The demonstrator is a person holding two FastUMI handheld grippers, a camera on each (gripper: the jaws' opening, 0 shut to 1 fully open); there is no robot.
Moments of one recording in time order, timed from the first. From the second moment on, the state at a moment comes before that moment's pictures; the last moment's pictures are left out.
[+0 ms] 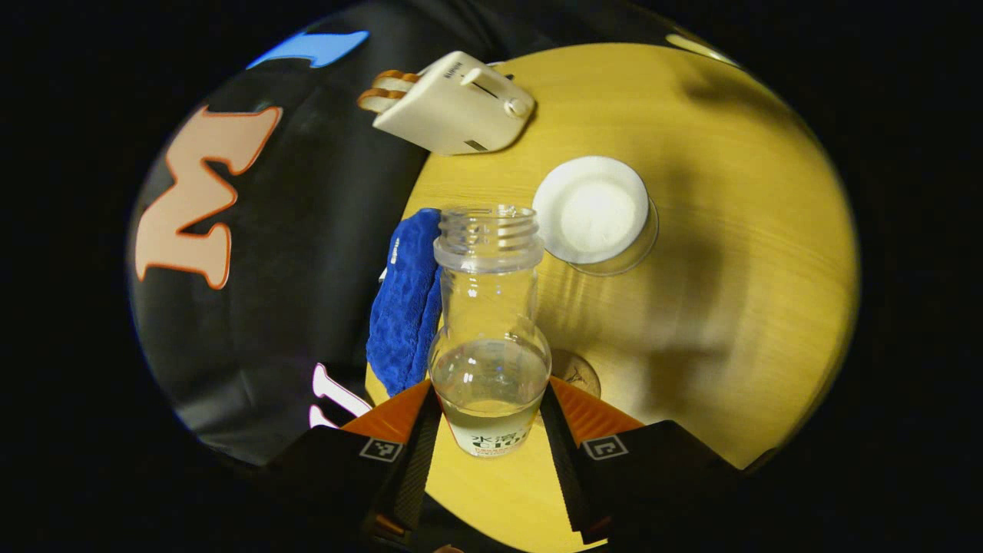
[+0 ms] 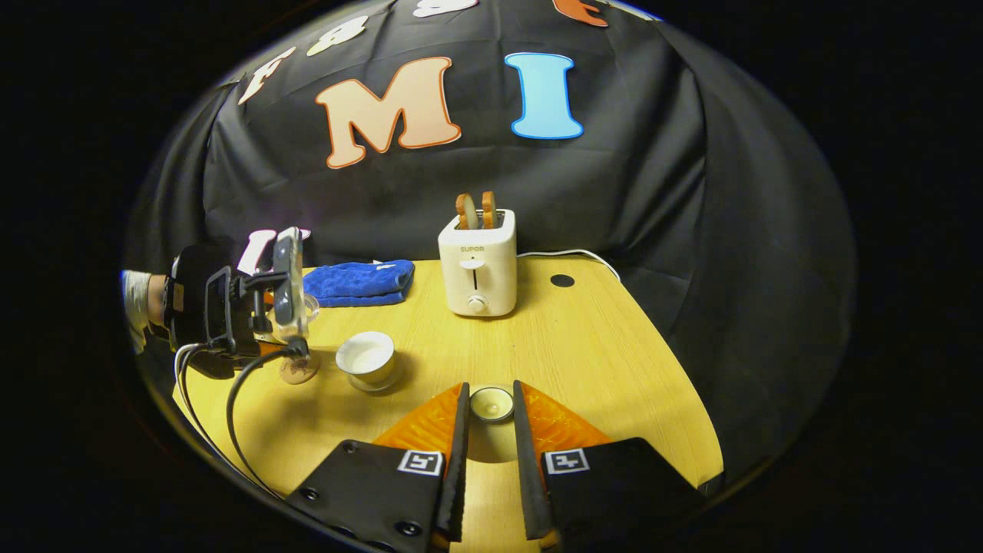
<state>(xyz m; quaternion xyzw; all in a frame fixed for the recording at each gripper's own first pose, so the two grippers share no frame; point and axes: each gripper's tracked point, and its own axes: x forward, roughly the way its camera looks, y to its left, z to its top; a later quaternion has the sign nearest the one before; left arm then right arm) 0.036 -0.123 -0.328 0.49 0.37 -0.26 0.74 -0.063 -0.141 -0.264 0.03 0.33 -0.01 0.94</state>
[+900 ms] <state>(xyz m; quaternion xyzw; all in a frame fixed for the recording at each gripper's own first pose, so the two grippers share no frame) 0.029 -0.097 -0.305 0.06 0.27 -0.16 0.95 -0.044 -0.073 -0.255 0.00 0.34 0.03 0.94</state>
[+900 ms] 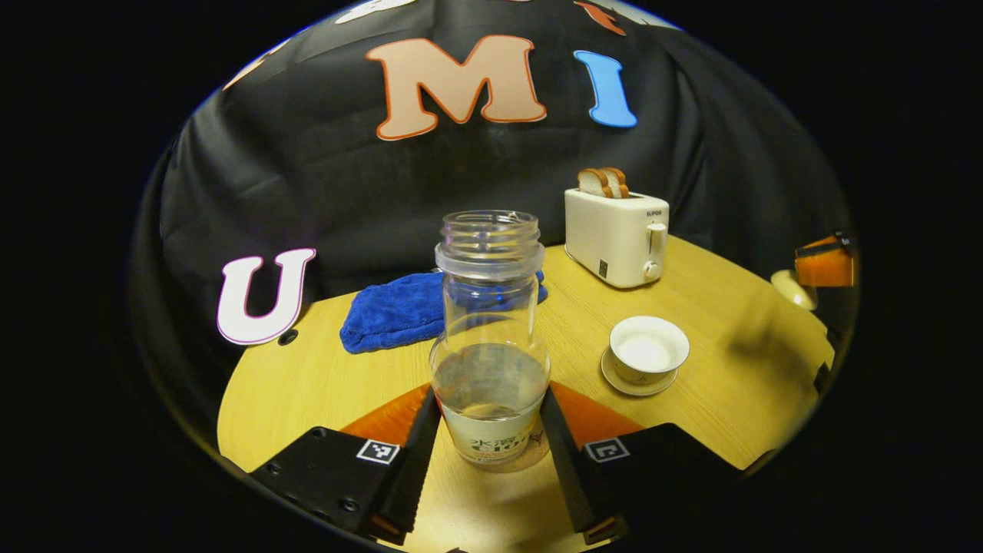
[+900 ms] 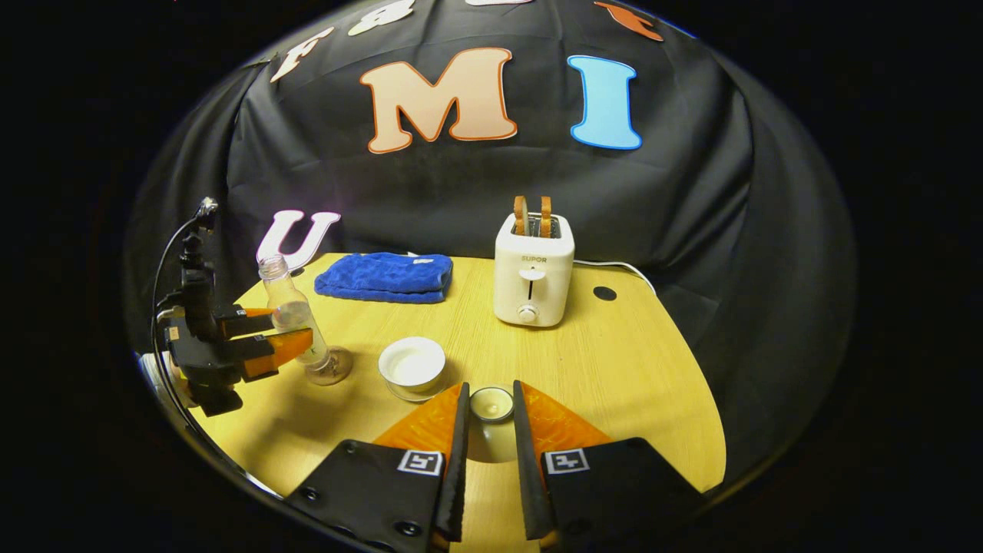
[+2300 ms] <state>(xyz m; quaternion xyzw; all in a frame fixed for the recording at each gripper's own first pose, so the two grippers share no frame) -0.027 -0.067 -0.289 0.01 0.26 -0.13 0.96 0.027 0.007 -0.280 0.00 0.34 0.10 0.94</state>
